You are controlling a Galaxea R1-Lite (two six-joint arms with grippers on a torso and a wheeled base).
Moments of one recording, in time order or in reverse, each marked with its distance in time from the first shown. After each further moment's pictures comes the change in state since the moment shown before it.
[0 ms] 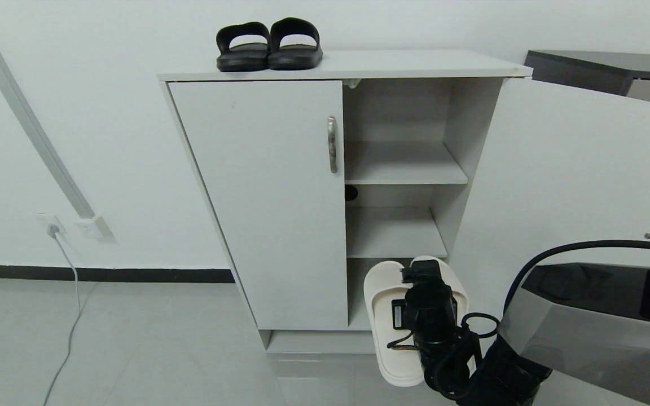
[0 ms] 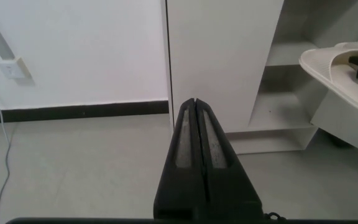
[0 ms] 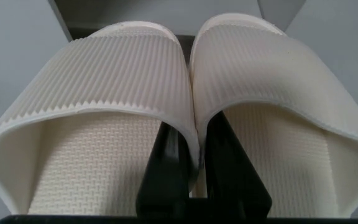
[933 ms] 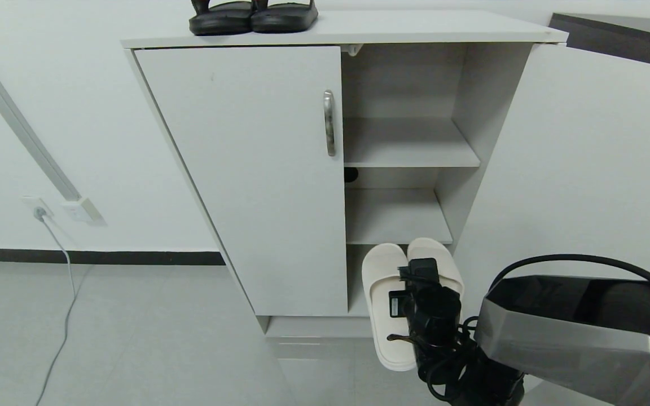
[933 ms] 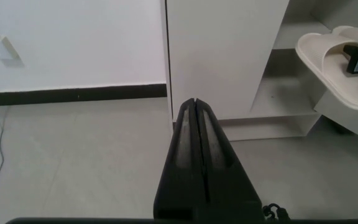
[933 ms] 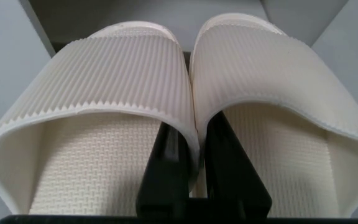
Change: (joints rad) left arm 0.000 0.000 0.000 0.000 0.000 -0.003; right arm -0.026 0.131 -0.030 -0.364 0.000 -0.191
